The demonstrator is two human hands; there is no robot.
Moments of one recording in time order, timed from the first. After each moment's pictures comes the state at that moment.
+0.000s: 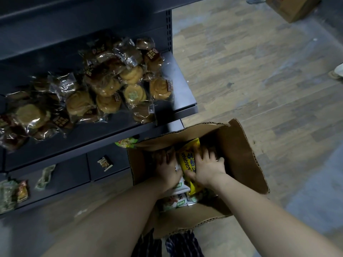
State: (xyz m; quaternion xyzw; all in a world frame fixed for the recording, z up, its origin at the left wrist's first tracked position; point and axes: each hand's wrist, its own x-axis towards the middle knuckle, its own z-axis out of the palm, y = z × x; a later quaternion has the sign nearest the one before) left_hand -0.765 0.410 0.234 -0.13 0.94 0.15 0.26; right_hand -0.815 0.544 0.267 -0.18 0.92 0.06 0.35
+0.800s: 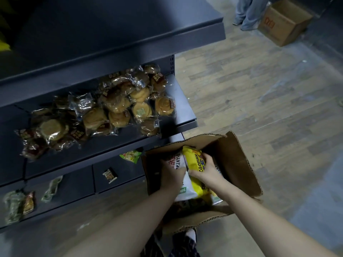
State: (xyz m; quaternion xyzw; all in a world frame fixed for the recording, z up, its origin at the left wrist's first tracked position) left_hand -0.766 0.429 0.321 -0.44 0.72 0.53 0.10; right_hand -0.805 0.551 0.307 0.08 0.80 -0.48 0.35
